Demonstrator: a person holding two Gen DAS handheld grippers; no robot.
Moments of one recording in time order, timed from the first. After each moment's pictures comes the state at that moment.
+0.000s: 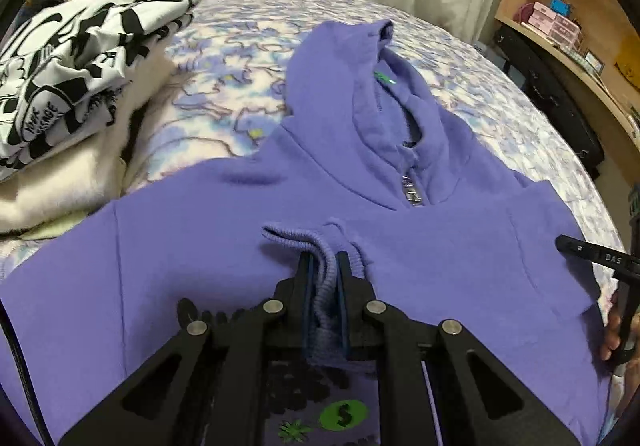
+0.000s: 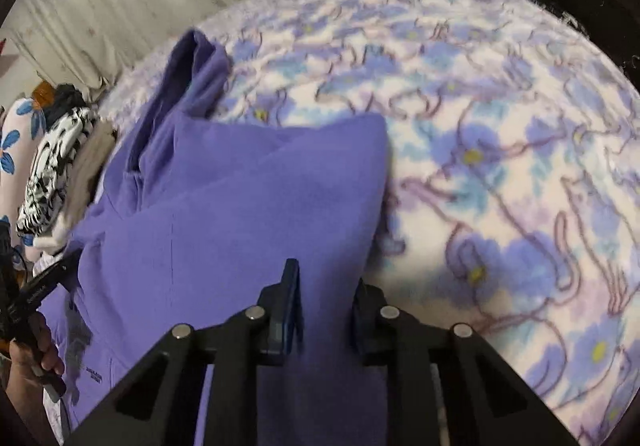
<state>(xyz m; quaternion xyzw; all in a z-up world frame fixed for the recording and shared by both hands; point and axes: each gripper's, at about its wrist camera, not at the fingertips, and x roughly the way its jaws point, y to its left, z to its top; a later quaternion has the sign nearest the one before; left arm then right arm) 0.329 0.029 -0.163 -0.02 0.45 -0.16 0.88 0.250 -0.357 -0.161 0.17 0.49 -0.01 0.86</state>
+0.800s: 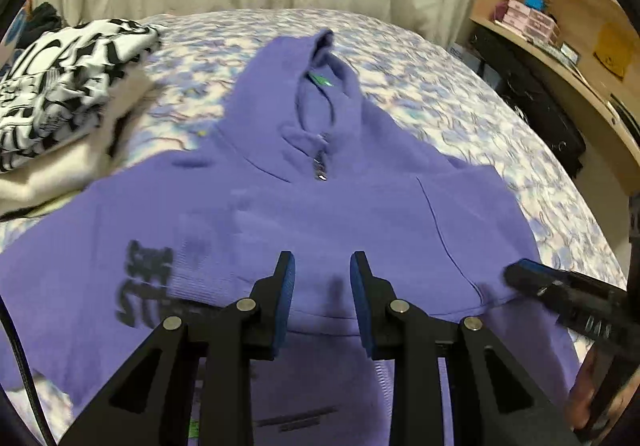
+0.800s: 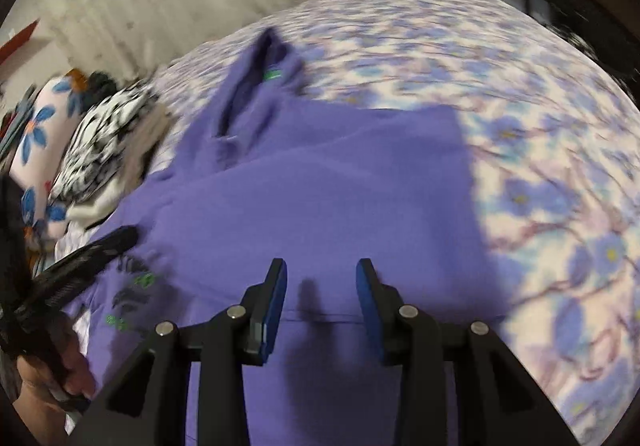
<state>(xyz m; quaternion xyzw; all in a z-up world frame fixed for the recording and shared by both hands) 0.258 -0.032 -0.131 -0.02 0.43 -0.18 0.88 0.189 -0.253 -0.119 0.13 0.45 0.04 0.88</state>
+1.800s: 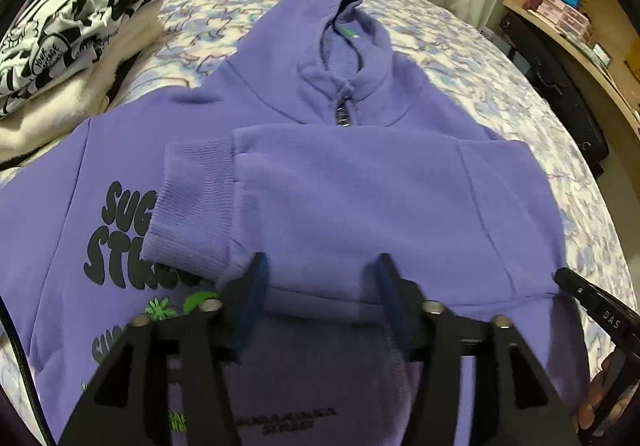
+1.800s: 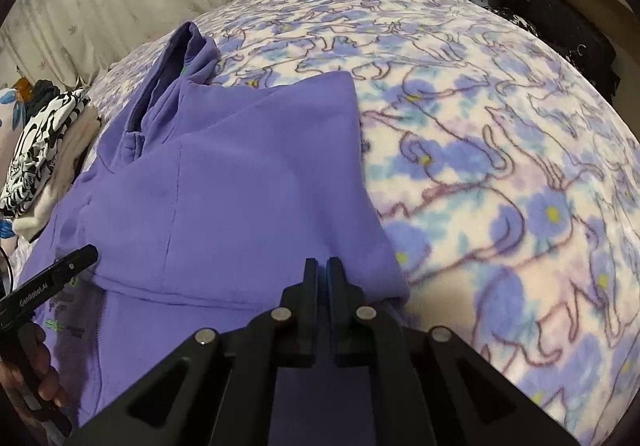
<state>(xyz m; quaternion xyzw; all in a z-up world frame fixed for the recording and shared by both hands) 0.262 -0.032 -0.167 -0.04 0.48 -0.14 0.86 0.160 -0.320 -0.143 0.14 0.47 -0.08 0.87</state>
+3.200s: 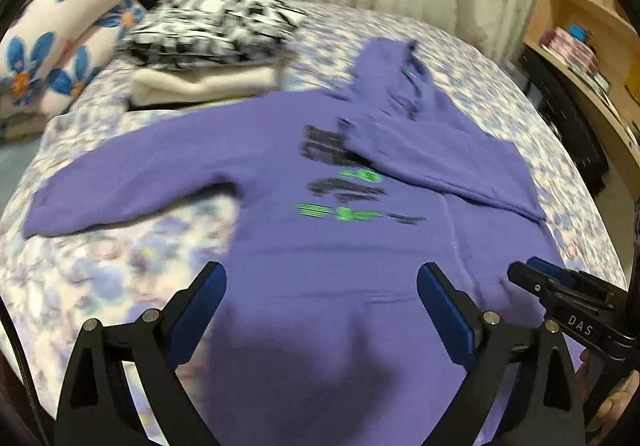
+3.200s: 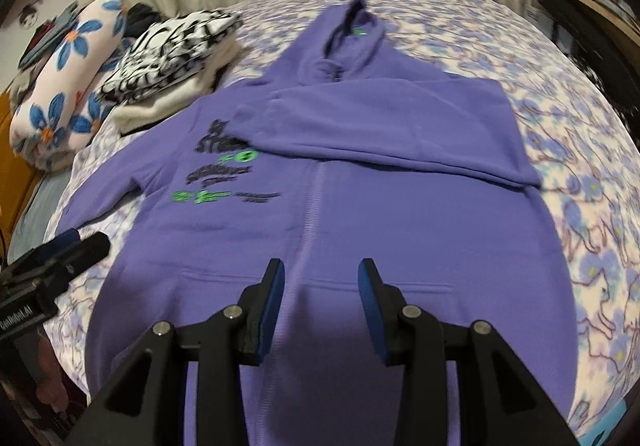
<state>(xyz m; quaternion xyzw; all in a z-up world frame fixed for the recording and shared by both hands) 0.077 0.127 -0.080 -0.07 0.45 -0.06 0.89 0.065 -0.124 -0.082 0.05 0.49 0.06 0.87</state>
